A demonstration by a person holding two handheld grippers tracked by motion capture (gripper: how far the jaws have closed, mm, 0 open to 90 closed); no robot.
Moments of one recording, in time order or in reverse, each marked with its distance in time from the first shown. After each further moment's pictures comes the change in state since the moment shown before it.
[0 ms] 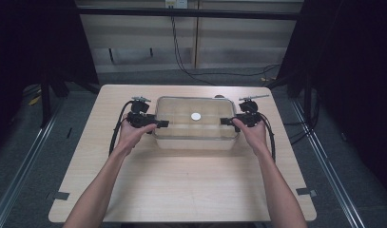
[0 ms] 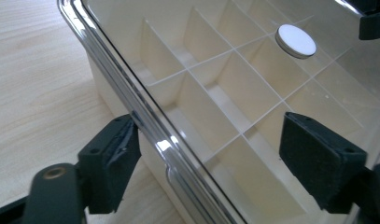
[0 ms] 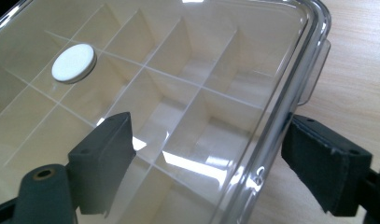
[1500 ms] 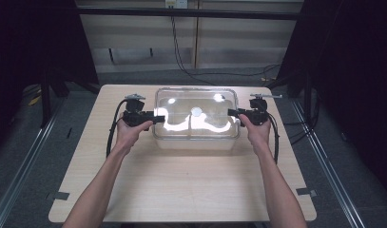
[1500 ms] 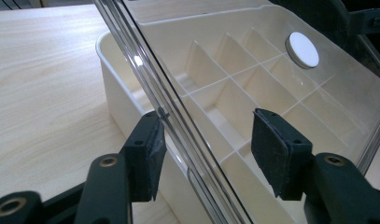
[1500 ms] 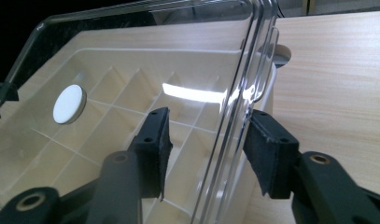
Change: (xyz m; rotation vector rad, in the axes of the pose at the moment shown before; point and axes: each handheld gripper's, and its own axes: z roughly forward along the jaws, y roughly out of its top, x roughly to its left) left arm 0.001 0.000 -0.020 -0.108 0.005 0.003; right arm -0.008 0.000 -0.024 -0.194 0.004 0.111
